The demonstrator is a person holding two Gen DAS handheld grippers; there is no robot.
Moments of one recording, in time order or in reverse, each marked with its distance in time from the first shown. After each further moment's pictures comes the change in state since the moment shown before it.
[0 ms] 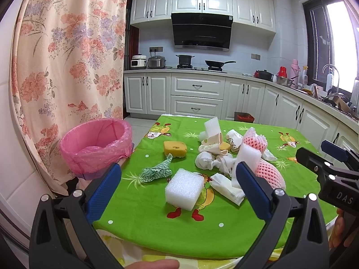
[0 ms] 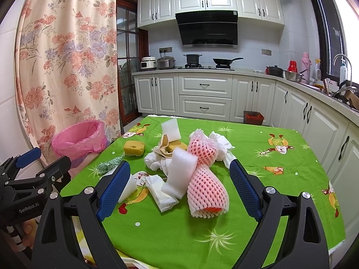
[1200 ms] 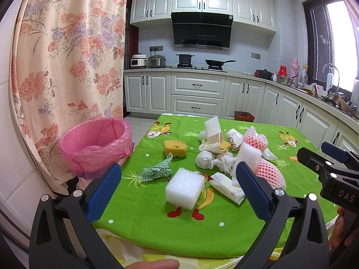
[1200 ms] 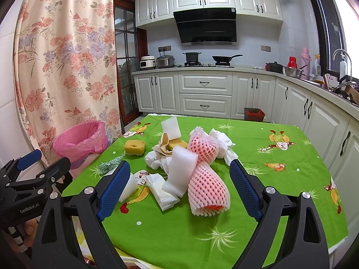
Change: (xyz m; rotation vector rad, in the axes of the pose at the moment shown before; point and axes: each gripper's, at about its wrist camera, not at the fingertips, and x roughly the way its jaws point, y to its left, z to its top) left arm -0.001 0.005 0.001 -0.005 0.002 0.002; right arm 0.000 -0.002 -0.003 0.014 0.008 0.007
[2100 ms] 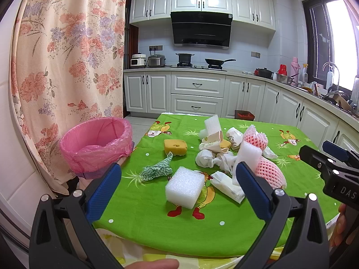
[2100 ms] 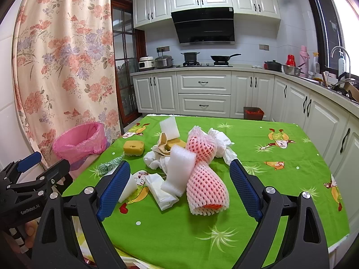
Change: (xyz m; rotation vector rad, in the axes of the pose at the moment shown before) left arm -0.001 0.001 0.002 0.001 0.003 -0.001; right arm -0.001 -0.001 -0.002 0.008 -0.003 -0.001
